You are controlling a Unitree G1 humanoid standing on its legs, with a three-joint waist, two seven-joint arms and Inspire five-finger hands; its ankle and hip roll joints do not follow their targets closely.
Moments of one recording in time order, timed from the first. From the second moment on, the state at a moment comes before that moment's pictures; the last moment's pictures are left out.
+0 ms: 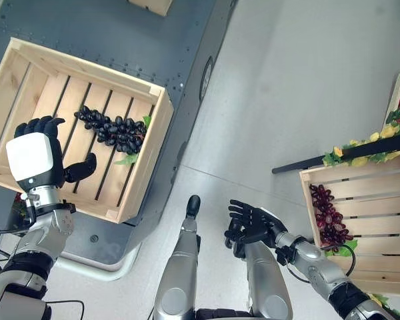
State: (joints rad) left arm -0.38 0.93 -0.26 0.77 0.40 -0.07 0.83; right arm -0.16 -0.48 0.50 0.43 0.63 -0.03 0.29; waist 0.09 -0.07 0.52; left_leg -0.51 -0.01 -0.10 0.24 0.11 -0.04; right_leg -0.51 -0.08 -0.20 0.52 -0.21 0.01
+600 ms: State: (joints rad) left arm -0.47 0.96 -0.35 0.79 0.54 0.01 0.89; right arm -0.16 -0.50 0.52 0.43 0.63 -0.02 0.29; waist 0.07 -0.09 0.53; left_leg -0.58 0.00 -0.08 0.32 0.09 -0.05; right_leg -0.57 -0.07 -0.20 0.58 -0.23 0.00
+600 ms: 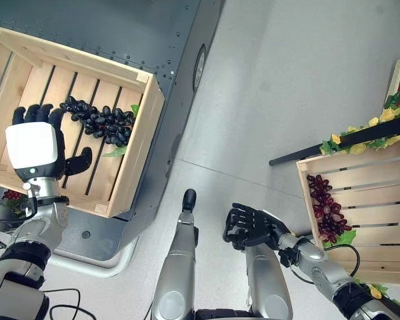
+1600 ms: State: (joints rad) left arm -0.67 1.08 -0.53 0.82 0.54 0.03 0.47; right arm -0.16 -0.50 0.52 0.42 0.59 0.01 0.30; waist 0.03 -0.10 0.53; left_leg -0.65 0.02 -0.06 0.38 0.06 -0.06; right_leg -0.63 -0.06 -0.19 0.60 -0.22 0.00
